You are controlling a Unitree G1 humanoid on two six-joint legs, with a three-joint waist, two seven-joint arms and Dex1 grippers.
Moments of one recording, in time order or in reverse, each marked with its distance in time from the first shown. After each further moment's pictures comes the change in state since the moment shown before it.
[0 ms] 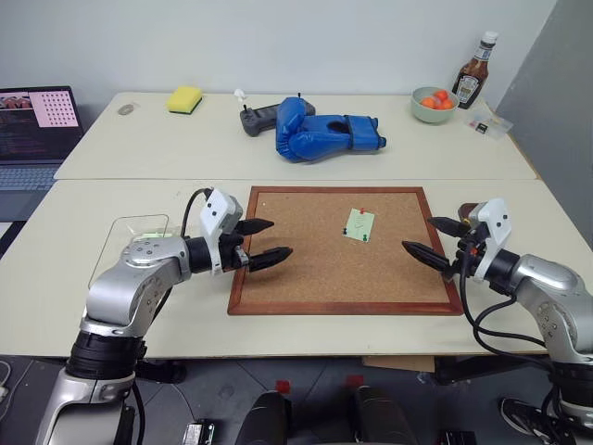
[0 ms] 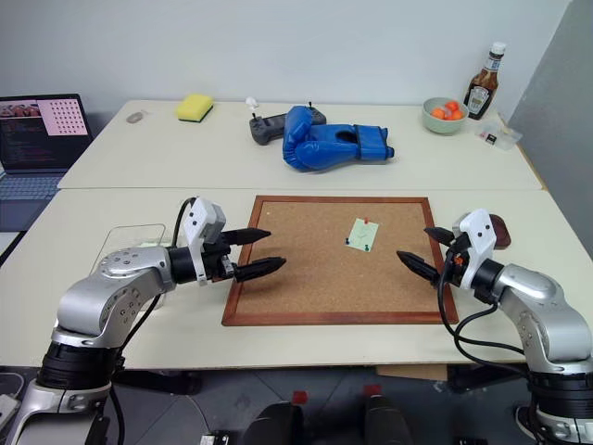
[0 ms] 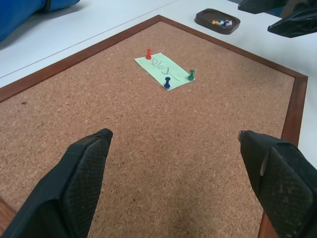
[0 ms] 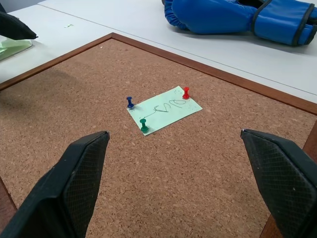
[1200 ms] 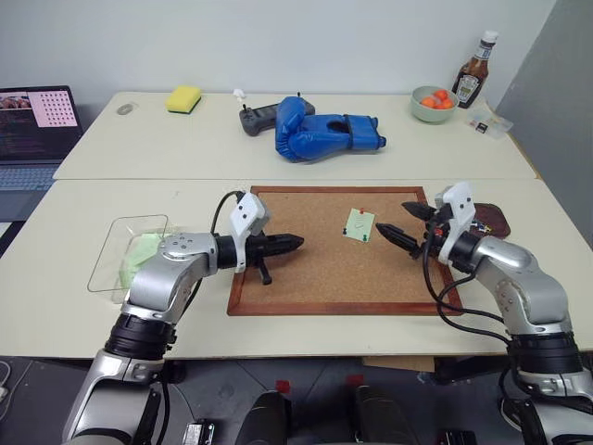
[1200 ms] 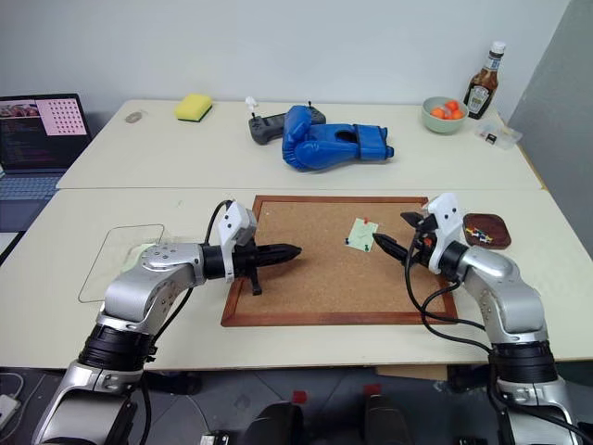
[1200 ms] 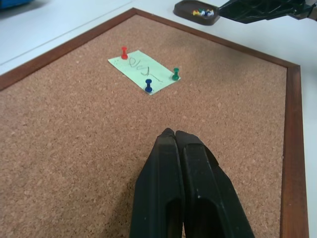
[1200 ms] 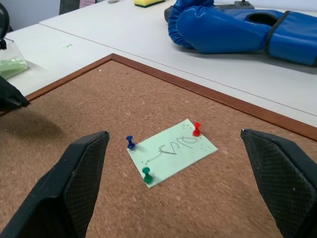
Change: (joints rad) left arm -0.098 -0.095 -0.127 0.181 0.125 -0.125 -0.066; right arm -0.190 0.152 0.117 0.162 -0.089 -0.030 -0.061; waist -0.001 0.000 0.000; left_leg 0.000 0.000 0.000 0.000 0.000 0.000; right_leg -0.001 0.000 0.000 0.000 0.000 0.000
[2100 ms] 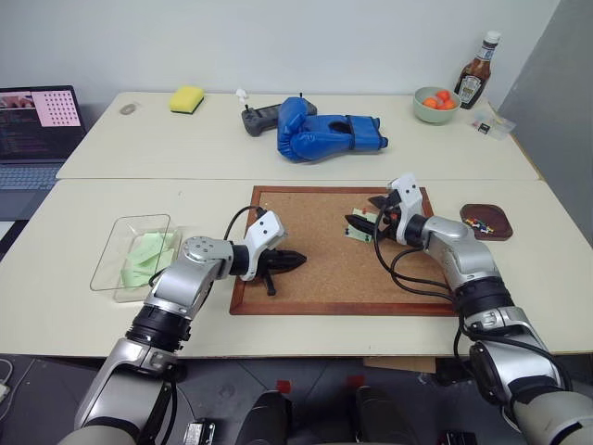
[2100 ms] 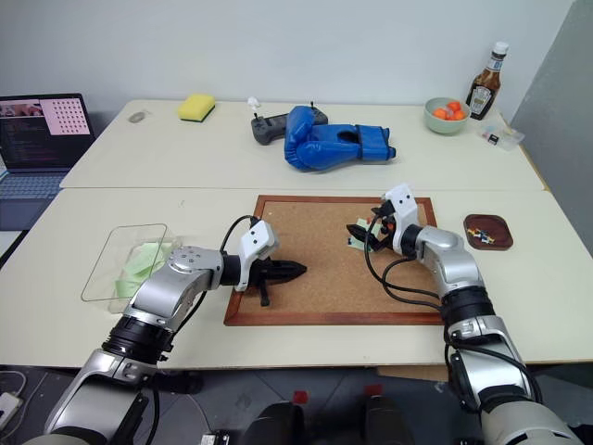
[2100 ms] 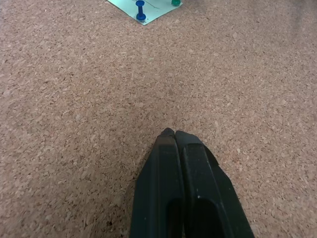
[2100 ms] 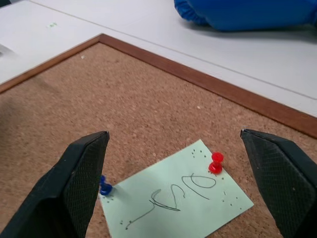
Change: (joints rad) left arm -0.053 -0.028 -0.131 0.160 0.179 -0.067 -0.056; right arm -0.365 0.166 0.099 0.691 -0.192 -0.256 0.052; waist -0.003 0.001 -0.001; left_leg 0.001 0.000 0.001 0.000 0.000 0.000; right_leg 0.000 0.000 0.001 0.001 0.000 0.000
